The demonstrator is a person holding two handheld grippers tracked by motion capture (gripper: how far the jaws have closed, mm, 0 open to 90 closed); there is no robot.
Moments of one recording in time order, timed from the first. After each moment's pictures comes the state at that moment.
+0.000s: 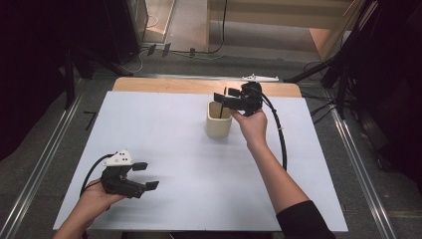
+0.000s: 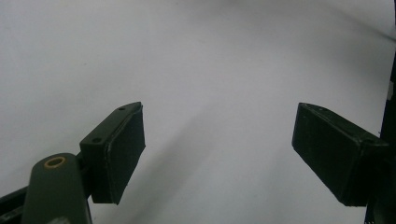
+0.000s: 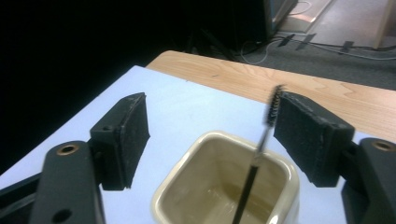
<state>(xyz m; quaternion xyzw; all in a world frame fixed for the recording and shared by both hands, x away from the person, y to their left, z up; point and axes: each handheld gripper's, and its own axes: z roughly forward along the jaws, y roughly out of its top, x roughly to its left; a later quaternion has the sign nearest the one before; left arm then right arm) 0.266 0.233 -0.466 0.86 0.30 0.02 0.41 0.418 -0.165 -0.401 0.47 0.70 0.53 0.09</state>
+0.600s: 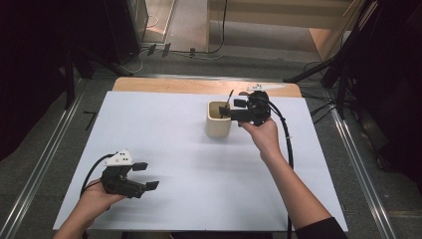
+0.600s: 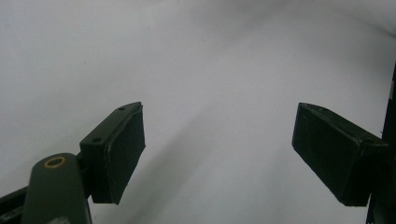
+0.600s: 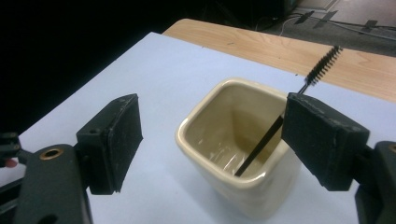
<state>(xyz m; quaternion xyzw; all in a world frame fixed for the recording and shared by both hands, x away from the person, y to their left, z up) 0.267 0.233 -0.466 0.86 0.31 0.02 0.41 0.387 -0.181 -0.402 0.44 0.74 0.50 0.07</state>
